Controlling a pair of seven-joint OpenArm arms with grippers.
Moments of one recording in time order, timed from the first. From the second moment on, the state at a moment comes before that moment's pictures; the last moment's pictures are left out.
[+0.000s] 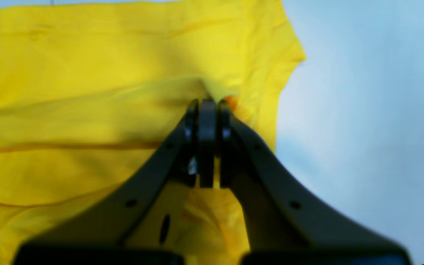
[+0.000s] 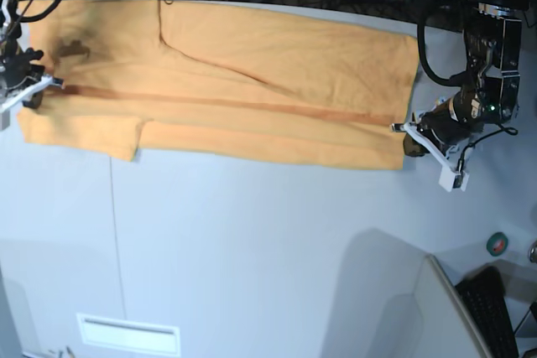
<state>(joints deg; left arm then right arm) 7.0 -27.5 -3.3 86.1 -36.0 -8.3 45.1 -17.9 13.6 27.4 82.4 17.5 17.5 -33.9</state>
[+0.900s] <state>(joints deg) 12.8 -28.9 -3.6 86.7 -36.1 -8.3 45.0 -25.7 12.5 27.5 89.4 17.4 17.4 -34.0</state>
